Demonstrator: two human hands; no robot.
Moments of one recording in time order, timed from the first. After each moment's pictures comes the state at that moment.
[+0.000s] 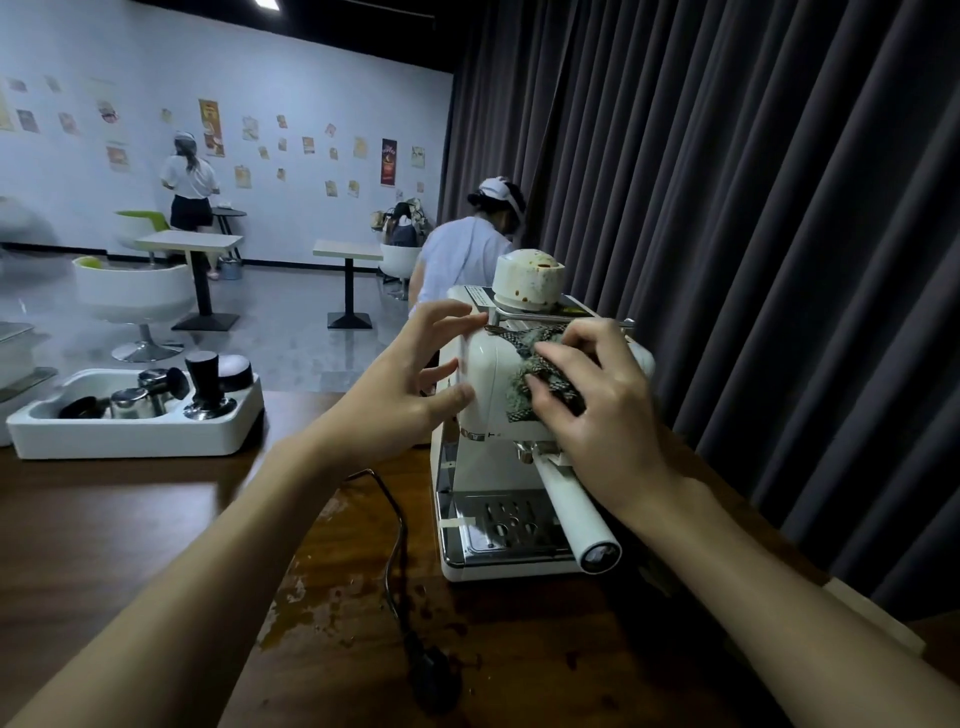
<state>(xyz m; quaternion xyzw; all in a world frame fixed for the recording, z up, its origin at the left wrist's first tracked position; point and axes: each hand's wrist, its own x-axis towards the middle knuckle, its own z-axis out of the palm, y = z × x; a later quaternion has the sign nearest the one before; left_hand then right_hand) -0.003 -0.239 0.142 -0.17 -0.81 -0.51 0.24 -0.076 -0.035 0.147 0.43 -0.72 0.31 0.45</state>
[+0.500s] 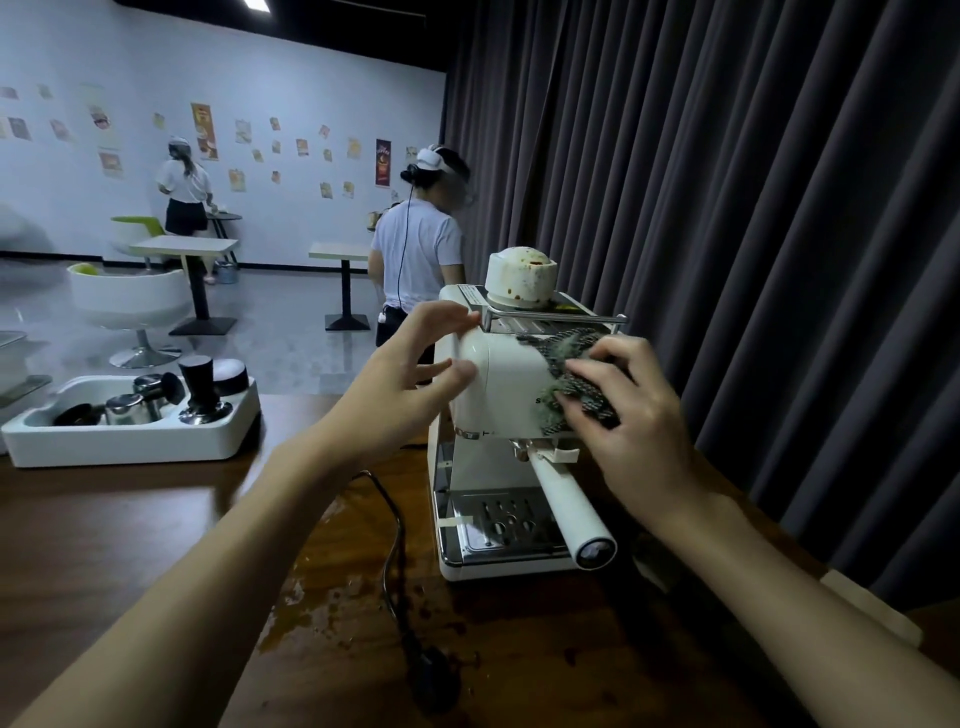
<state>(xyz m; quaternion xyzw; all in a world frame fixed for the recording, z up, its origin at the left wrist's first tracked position) -0.007 -0.231 0.143 -0.14 -0.82 -0.48 0.30 -0.089 -0.007 0.132 0.43 -0.72 0.30 0.45</state>
